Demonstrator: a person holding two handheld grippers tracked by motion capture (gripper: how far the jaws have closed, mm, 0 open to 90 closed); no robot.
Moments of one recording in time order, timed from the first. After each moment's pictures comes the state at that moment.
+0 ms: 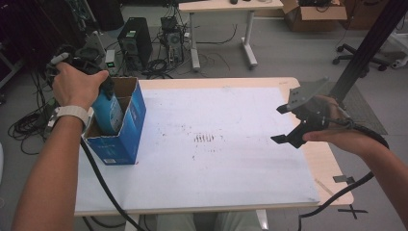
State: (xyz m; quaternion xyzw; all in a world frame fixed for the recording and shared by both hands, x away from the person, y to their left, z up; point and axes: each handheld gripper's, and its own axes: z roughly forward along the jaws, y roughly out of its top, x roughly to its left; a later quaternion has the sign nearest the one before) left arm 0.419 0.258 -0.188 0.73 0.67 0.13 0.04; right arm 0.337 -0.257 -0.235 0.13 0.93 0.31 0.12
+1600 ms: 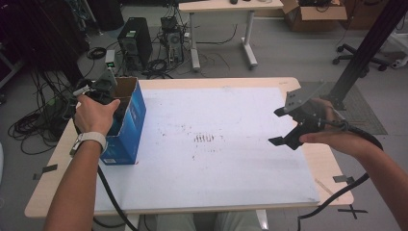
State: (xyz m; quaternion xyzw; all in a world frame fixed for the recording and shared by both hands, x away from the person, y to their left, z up) left arm 0.421 0.261 -0.276 0.73 0.68 0.12 0.04; right arm 0.340 -0.256 -0.245 0.14 0.93 0.31 0.11
